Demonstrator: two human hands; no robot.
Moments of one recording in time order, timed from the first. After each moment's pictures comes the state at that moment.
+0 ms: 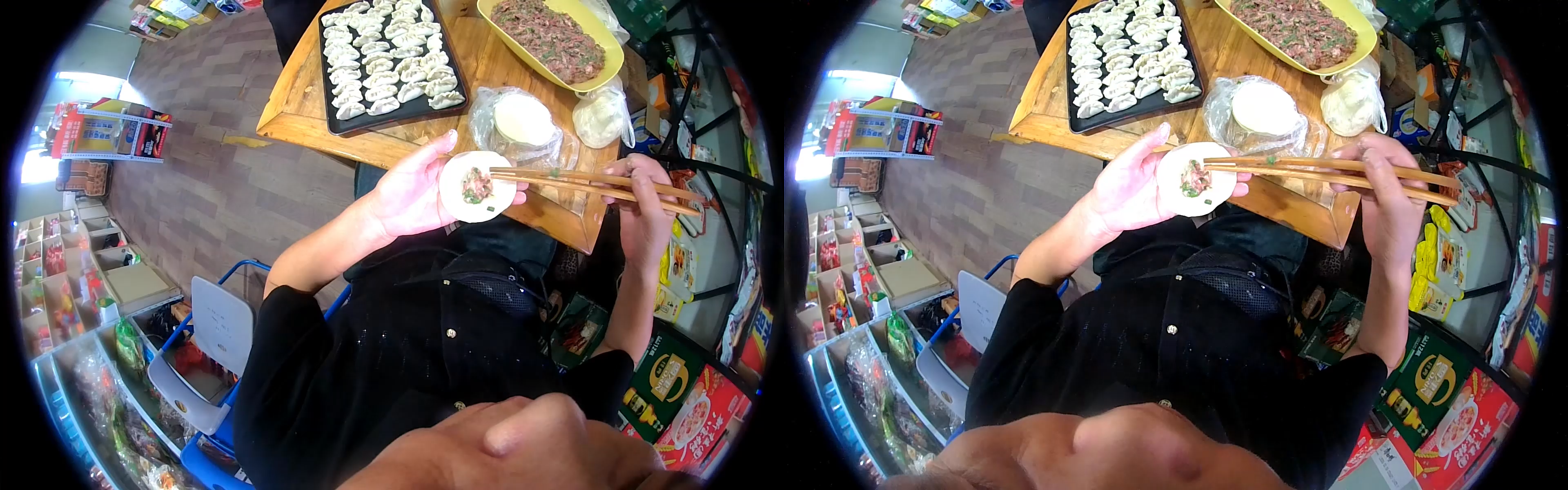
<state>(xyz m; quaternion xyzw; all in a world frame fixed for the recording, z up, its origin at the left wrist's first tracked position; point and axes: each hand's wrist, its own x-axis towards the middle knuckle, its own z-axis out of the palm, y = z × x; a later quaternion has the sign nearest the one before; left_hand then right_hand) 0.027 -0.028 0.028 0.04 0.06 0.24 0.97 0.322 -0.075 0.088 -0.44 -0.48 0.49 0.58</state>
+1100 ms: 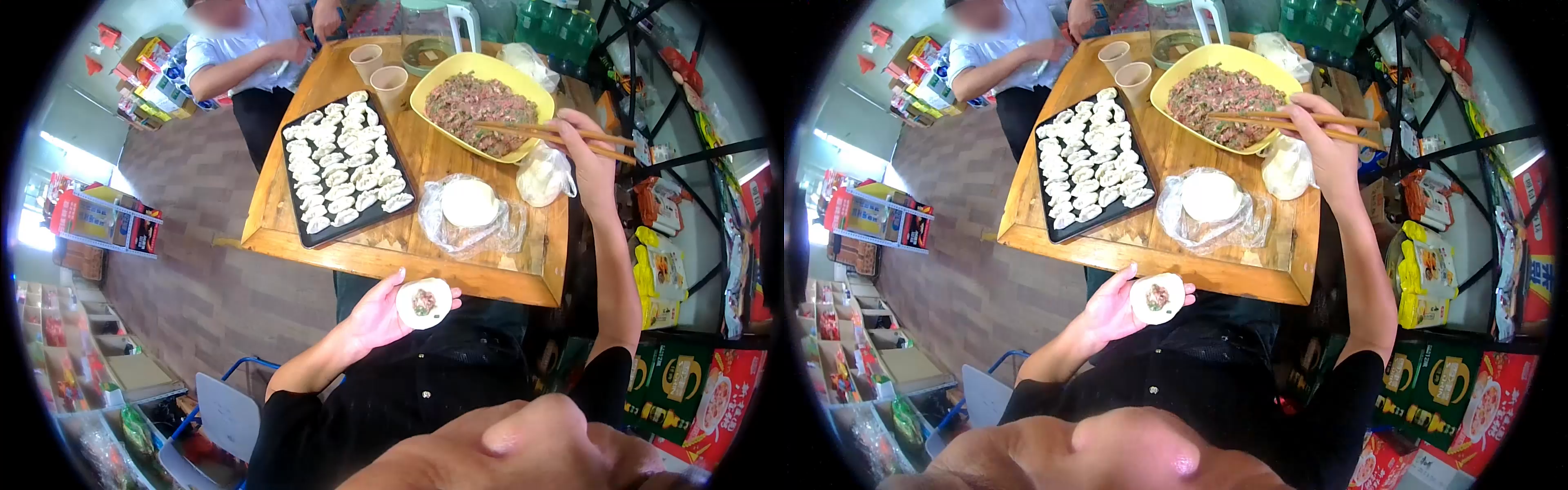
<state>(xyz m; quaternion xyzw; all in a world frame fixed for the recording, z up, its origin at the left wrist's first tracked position) 0.023 -0.050 -0.005 0.01 0.15 0.22 0.96 0.363 0.043 0.089 -0.47 -0.52 0.34 0.63</state>
